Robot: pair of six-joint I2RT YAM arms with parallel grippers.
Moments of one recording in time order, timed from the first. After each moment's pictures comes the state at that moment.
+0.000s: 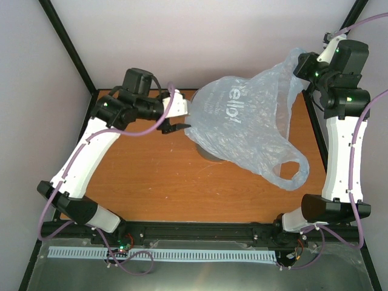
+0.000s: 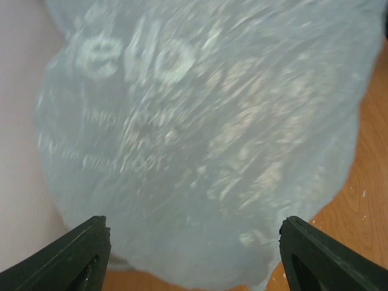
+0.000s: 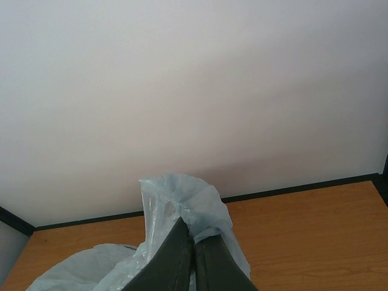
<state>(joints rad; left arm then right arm) -0.52 1.48 1.81 -0.99 0.56 0.93 -0.08 1.48 2.02 -0.80 -0.23 0.32</state>
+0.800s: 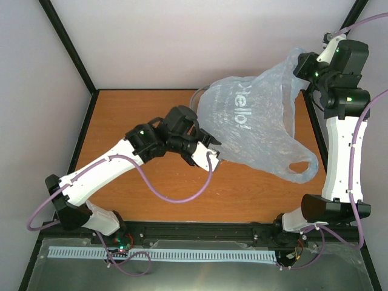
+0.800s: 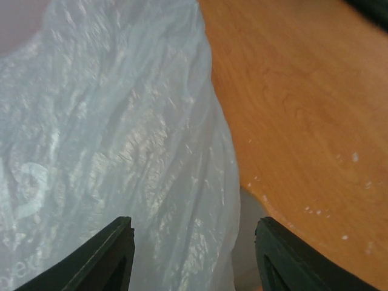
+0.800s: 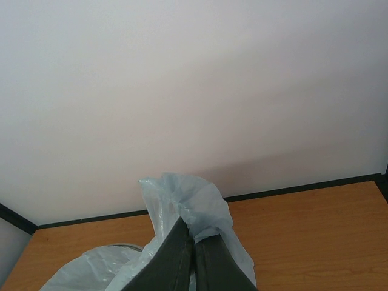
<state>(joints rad) -0.93 1.45 1.62 -0.88 0.31 1.27 -0.08 1.48 2.02 -0.80 -0.23 0.32</state>
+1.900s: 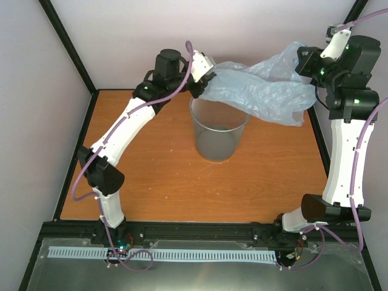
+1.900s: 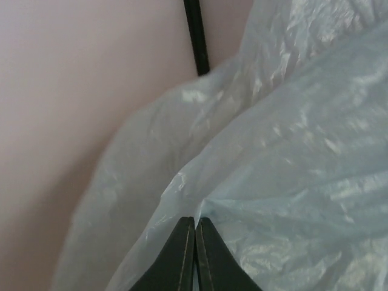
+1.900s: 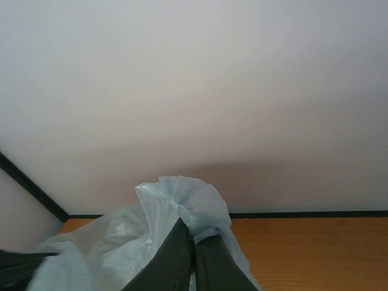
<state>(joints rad) -0.56 1.86 2.04 -0.44 0.41 0.39 -0.09 1.48 2.11 -0.81 -0.37 0.28</state>
